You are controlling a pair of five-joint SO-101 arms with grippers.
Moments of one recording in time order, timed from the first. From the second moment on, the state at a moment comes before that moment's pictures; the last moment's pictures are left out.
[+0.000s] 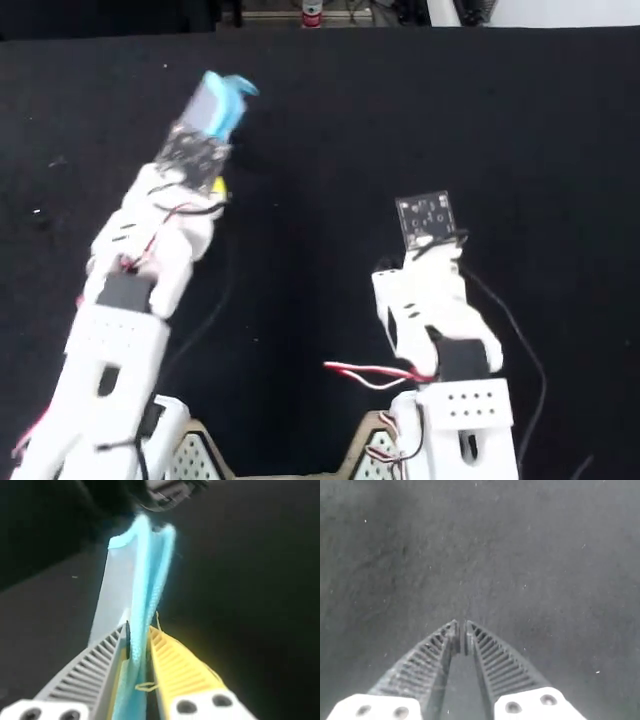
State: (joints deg) left arm 5.0 -48.7 53.3 27.9 -19.2; right arm -3.3 -75.6 78.1 52.2 6.0
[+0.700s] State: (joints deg) left arm 18.3 -30.6 34.3 48.7 2.7; right arm -3.3 -89.8 84.4 52.2 6.0
